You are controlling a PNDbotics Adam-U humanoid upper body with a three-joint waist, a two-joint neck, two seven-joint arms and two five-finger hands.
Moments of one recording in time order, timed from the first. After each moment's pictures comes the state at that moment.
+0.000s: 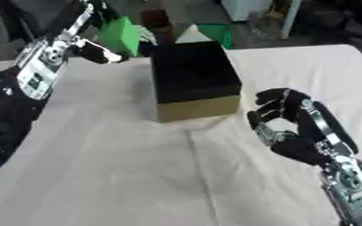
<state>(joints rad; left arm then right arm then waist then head) -1.06 0.30 -0.16 -0.97 -0.74 -0.09 -0.01 -0.31 -0.40 0.22 -1.79 0.00 -0.02 0.07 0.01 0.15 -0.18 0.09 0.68</state>
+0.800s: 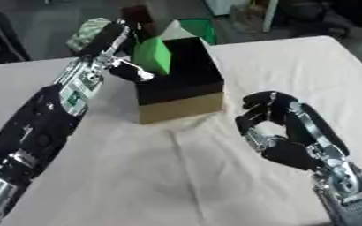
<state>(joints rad) -1.07 0.22 -0.16 -0.90 -0.81 -0.12 0.06 -0.37 -0.37 0.25 -1.79 -0.01 -0.02 0.10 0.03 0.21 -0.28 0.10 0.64</state>
